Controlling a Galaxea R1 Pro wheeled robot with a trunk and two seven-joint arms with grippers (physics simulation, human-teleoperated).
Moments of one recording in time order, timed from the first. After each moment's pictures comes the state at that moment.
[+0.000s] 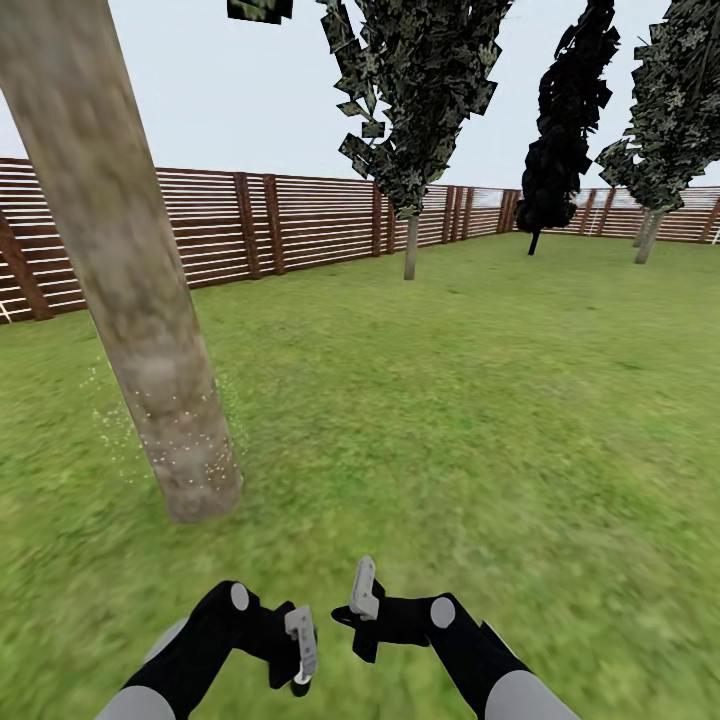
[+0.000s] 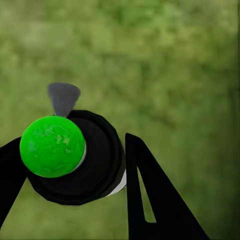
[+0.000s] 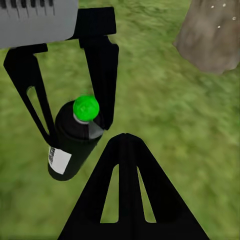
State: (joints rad) left arm -0.48 -0.01 -0.17 -0.76 -0.80 0.13 -1.04; right arm -0.56 0.17 0.12 -0.50 0.67 -0.38 0.77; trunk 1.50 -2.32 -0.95
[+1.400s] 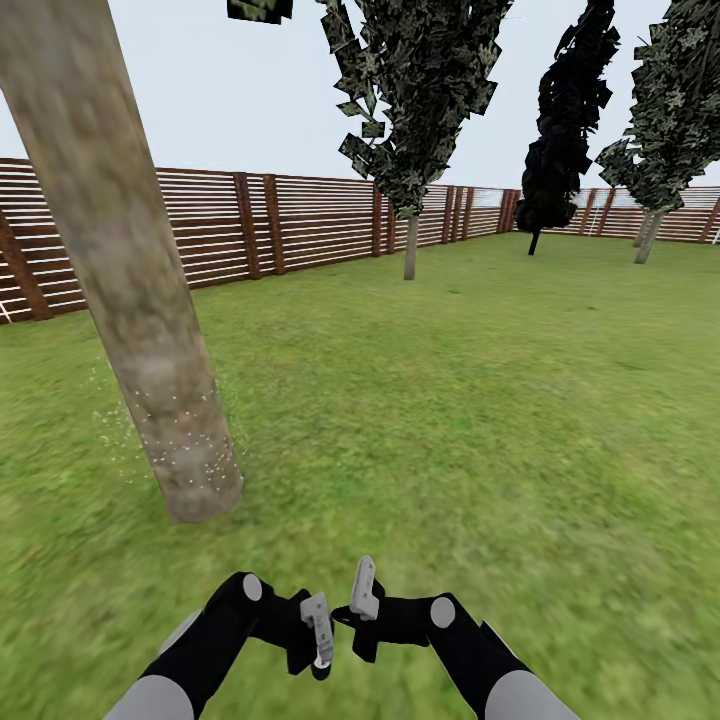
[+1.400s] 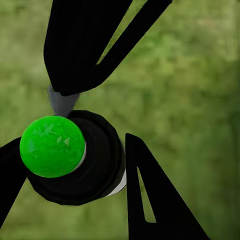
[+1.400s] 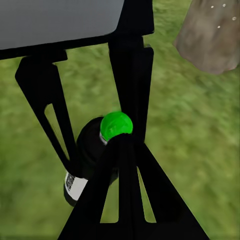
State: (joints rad) left arm -0.51 -0.05 -0.16 -0.75 -0.78 0.11 -1.02; right arm -0.56 0.17 0.12 -0.50 0.67 -0.38 0.77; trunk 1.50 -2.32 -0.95
